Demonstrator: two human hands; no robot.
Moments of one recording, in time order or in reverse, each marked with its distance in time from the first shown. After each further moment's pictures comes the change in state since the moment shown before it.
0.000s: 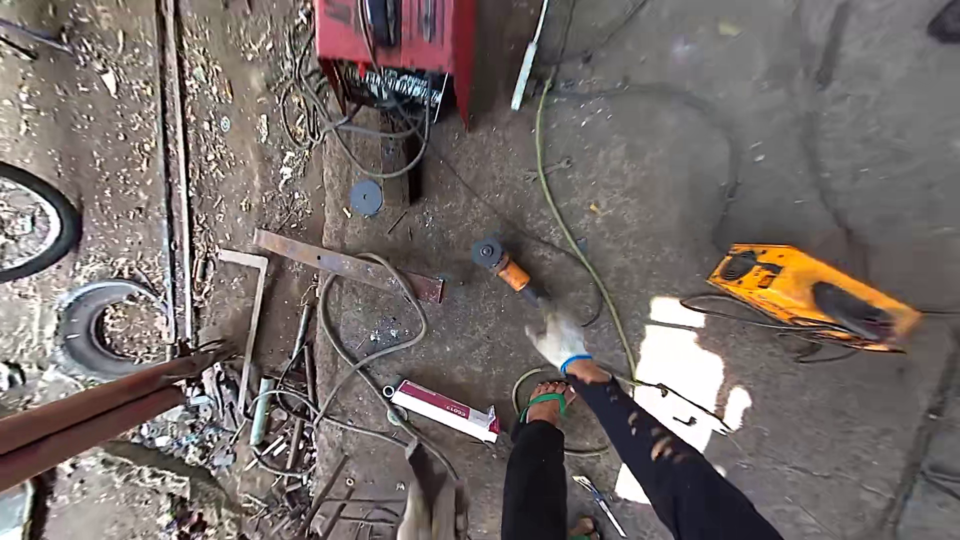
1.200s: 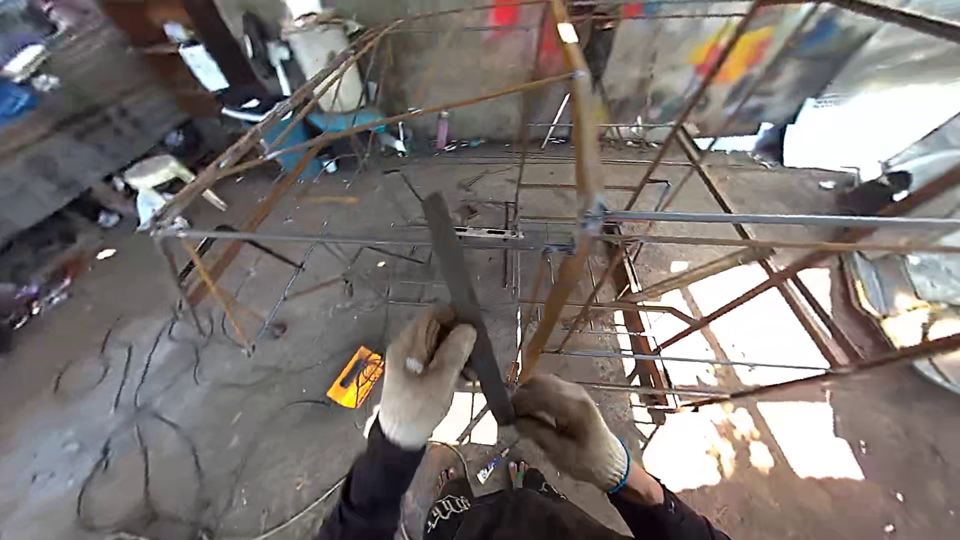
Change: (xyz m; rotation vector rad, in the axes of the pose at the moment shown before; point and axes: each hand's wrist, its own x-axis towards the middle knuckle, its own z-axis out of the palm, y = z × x) left_hand -0.818 0.081 0.025 0.286 -1.802 1.500; right_hand -1.084 0.091 -0.077 0.588 1.804 -0.226
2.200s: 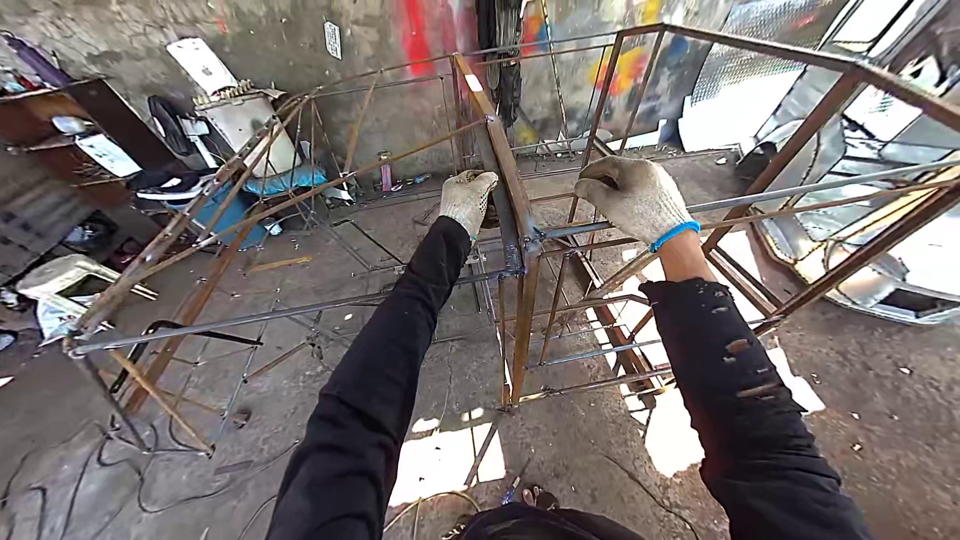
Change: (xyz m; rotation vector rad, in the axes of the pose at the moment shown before) left_hand 0.270 -0.019 0.133 -0.053 -0.168 -0.182; right_hand 0.148 -0.017 -0.239 -0.965 0.365 0.430
